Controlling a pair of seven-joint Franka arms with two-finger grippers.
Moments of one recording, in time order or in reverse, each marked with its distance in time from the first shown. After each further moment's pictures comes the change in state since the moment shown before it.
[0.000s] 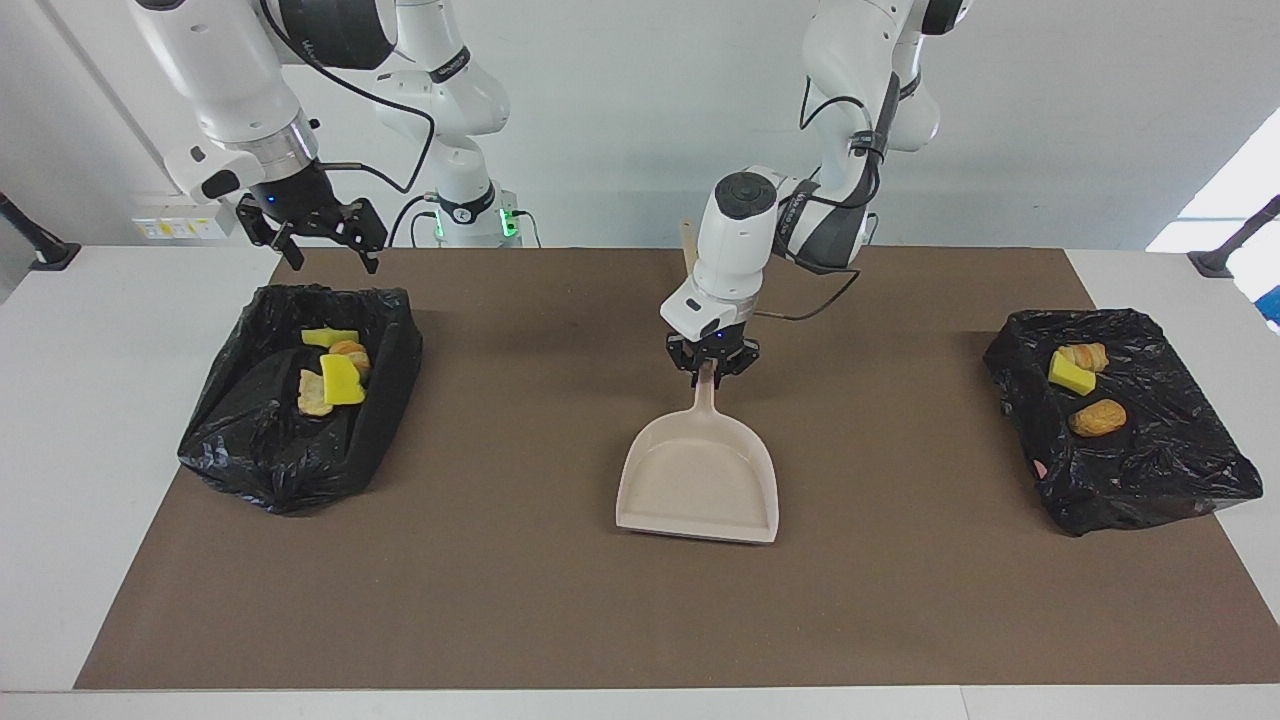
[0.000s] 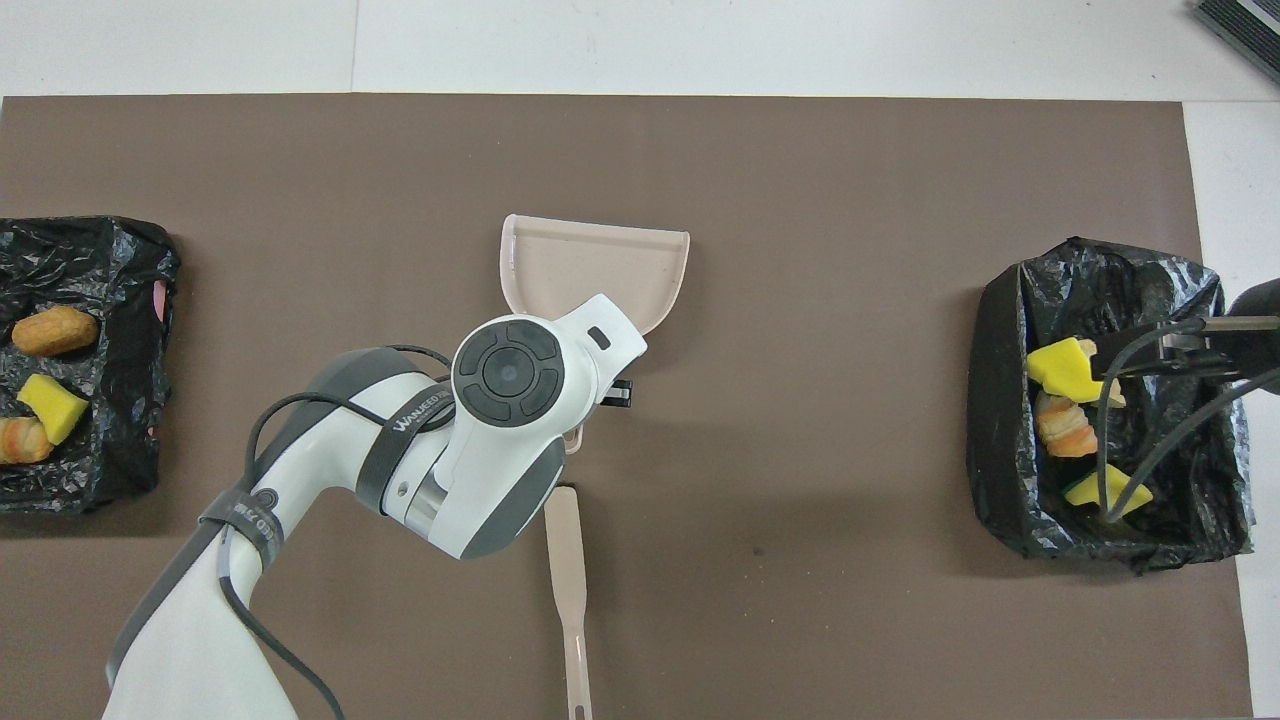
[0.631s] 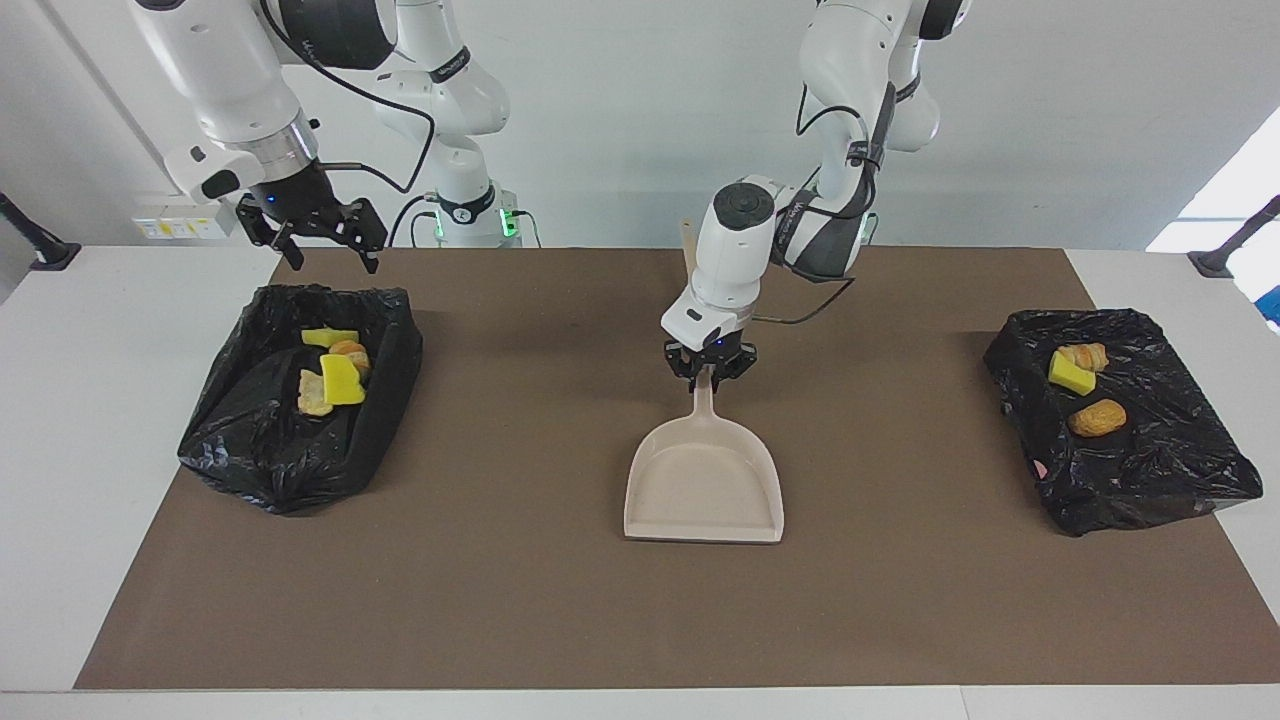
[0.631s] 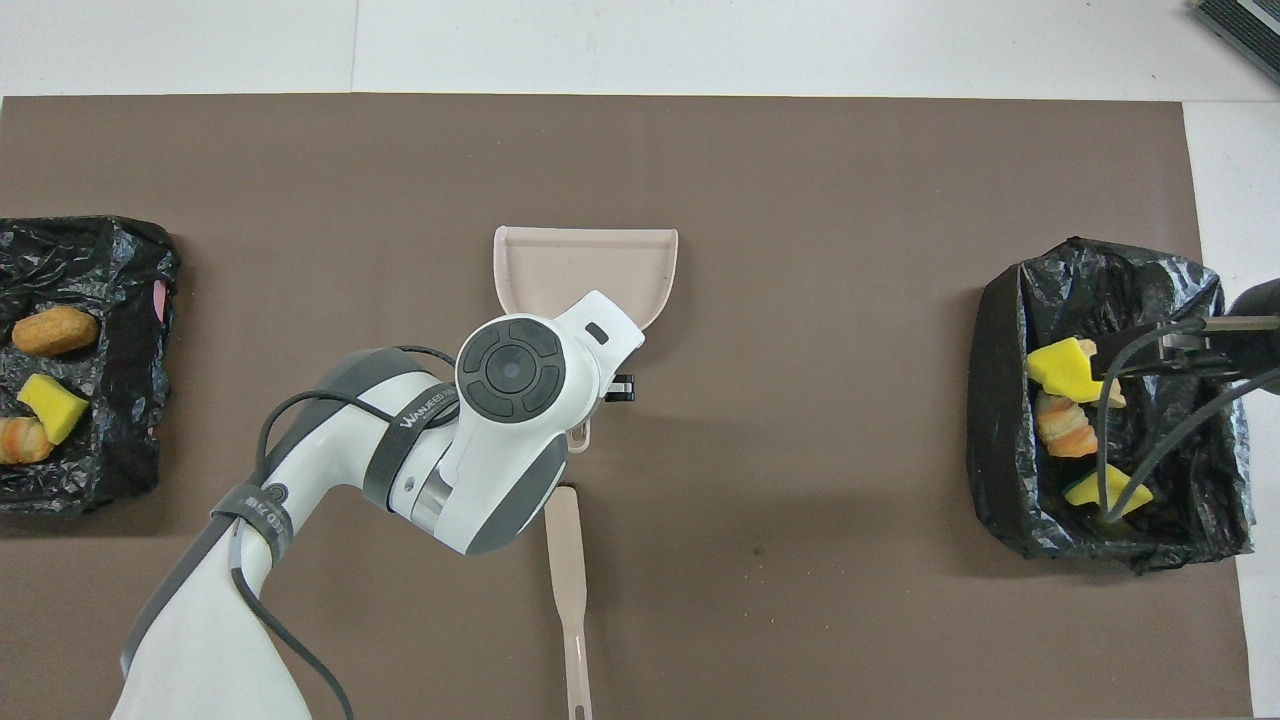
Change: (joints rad) left arm 0.000 0.010 0.000 0.000 -0.024 0.016 -0.097; right arm 0.000 0.000 0.000 0.000 0.000 0.000 0.000
